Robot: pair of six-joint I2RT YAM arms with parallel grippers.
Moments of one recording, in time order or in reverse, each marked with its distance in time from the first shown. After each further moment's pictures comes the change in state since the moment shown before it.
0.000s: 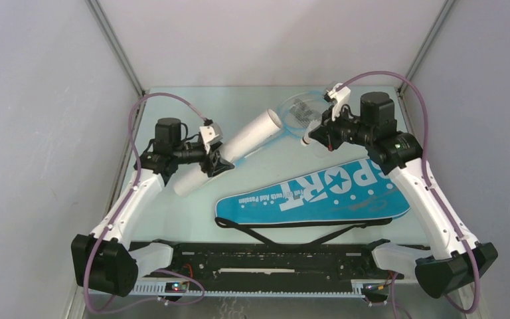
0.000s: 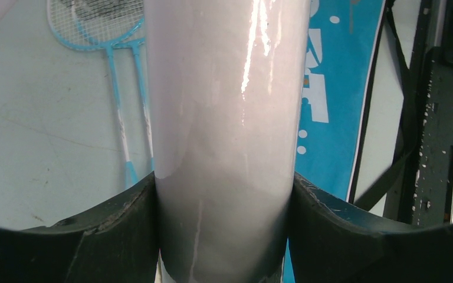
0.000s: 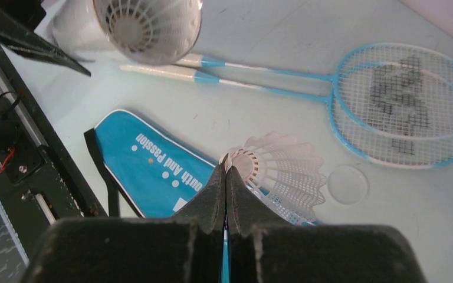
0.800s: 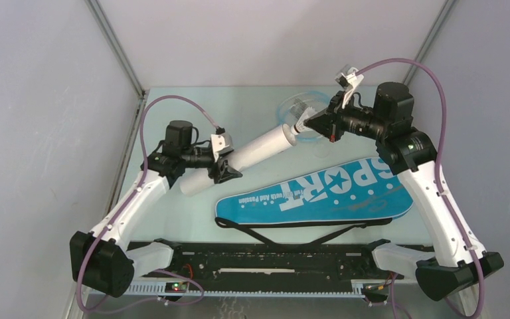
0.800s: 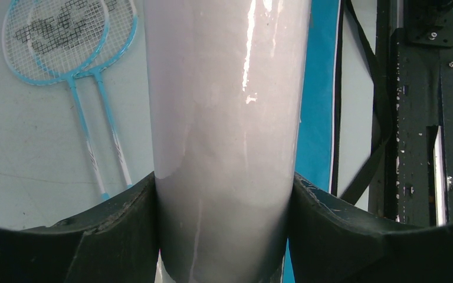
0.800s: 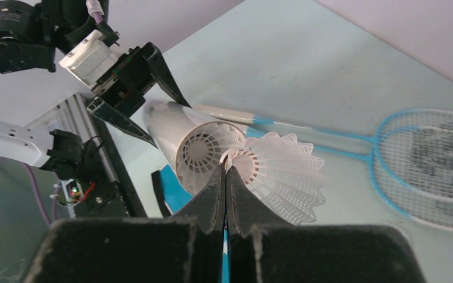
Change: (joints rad) left arm -0.111 0.000 0.002 -0.042 0.025 0.091; right arm -0.012 -0.031 0.115 0.085 -0.142 0.179
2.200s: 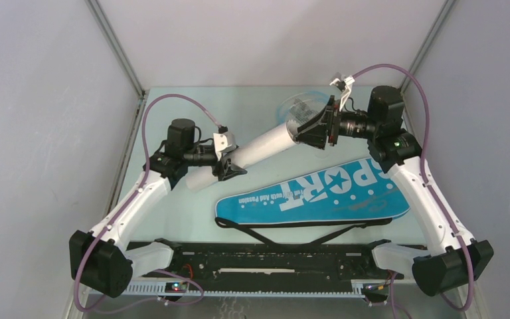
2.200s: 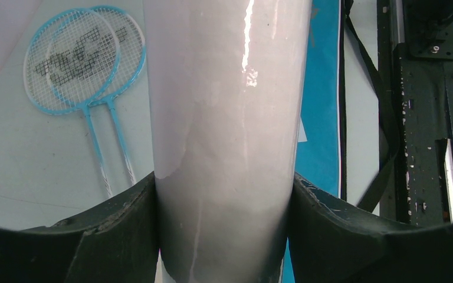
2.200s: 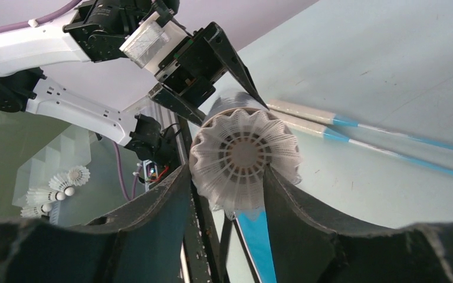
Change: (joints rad) left arm -0.043 -0.002 0.000 0.105 -0.002 -0.042; right arm -0.046 0.035 -0.163 0.246 -0.351 0.215
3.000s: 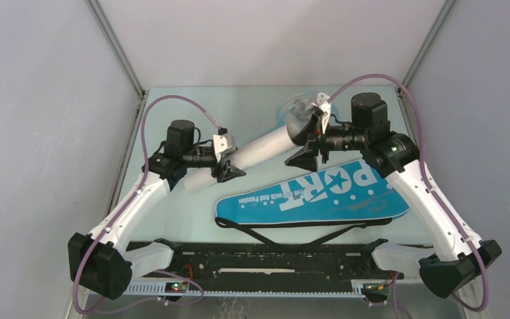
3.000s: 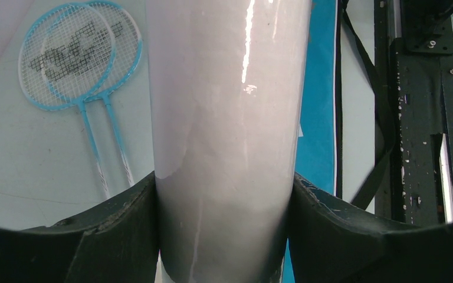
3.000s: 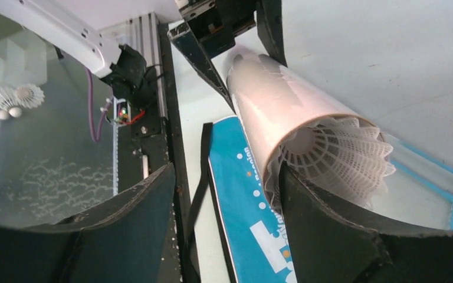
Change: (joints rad) left arm 0.000 -0.015 -0.002 -0.030 -0.008 0.008; right arm 0.161 -0.013 0.094 -0.306 0.082 -0.387
